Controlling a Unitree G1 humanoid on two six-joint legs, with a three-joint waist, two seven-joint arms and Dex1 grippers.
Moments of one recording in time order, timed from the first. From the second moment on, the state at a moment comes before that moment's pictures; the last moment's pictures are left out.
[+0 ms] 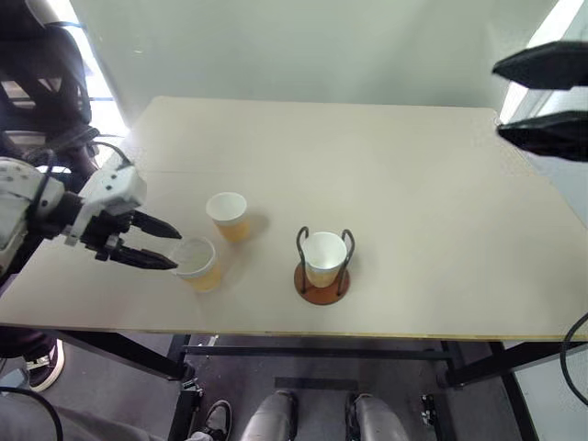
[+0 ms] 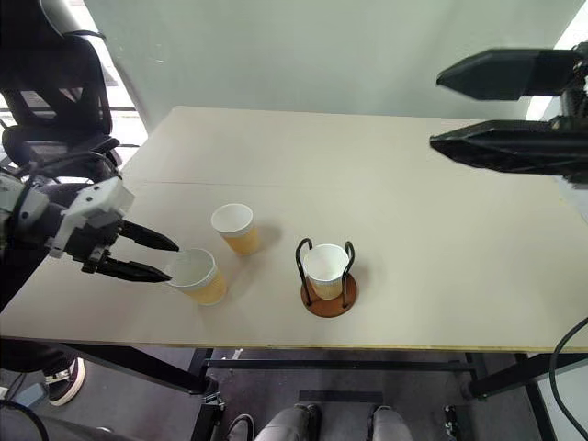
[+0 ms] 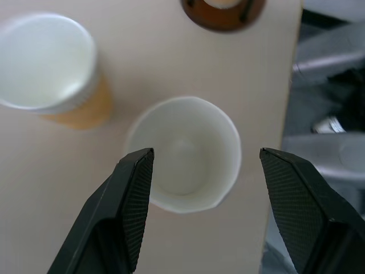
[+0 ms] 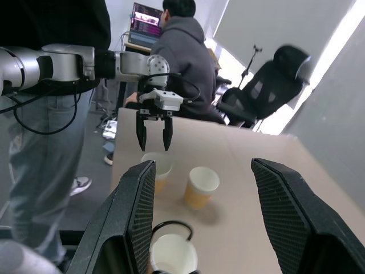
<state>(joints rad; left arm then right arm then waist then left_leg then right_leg) -0.92 1.36 -0.58 0.44 -0.56 0.16 -1.58 -1.05 -1.15 -0.39 -0.34 1.09 1.12 1.10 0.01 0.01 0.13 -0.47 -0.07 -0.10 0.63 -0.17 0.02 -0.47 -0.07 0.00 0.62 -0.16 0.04</state>
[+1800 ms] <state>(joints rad) -1.48 1.07 -0.91 0.39 -0.98 0.09 -1.59 -0.77 -1.36 -0.58 -0.51 1.46 1.07 0.74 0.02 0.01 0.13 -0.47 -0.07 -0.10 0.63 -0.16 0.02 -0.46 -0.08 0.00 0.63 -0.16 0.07</state>
